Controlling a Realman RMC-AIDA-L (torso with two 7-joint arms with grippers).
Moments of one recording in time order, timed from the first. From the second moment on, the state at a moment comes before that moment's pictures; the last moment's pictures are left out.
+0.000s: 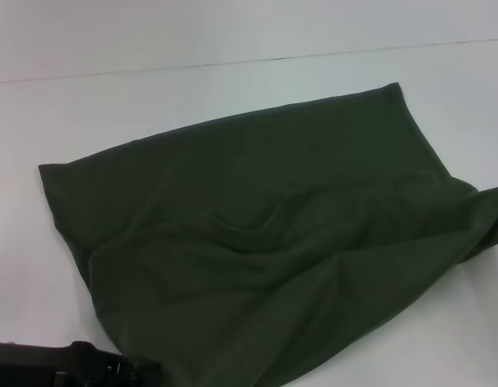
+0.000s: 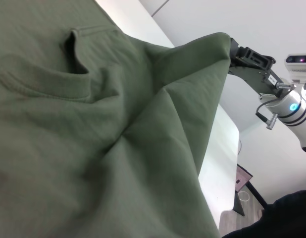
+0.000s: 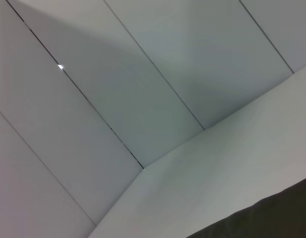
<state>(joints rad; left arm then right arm) -0.51 -2.13 0.47 0.67 2.54 1.90 -1.72 0.16 2.04 0.03 -0.43 -2.06 -1.78 1.37</state>
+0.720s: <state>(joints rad) -0.49 -2.13 0.48 0.69 2.59 1.91 -1.75 0.17 2.03 0.03 -0.43 -2.06 -1.77 1.37</state>
